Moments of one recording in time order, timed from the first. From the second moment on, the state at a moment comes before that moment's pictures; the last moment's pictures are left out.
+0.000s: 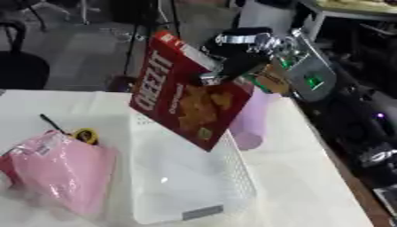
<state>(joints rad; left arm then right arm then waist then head) -0.61 0.75 -0.18 -1.99 -0.39 0.31 0.34 -1.09 -0.56 0.30 -1.20 0.19 0.04 0.77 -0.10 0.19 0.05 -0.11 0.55</state>
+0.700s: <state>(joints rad) -0.62 0.75 -0.19 -1.99 -0.38 0.32 0.35 -1.13 -0.54 0.27 -1.08 0.21 -0.02 0.87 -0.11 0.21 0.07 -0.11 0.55</state>
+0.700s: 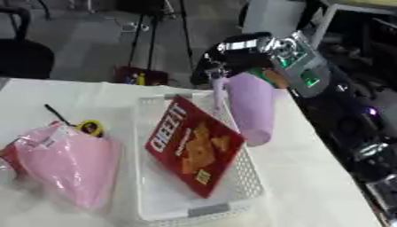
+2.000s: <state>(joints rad) -0.60 0.76 -0.18 -1.99 -0.38 0.31 0.45 -0.98 -0.75 0.09 -1.42 0.30 -0.12 0.28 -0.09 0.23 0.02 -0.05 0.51</state>
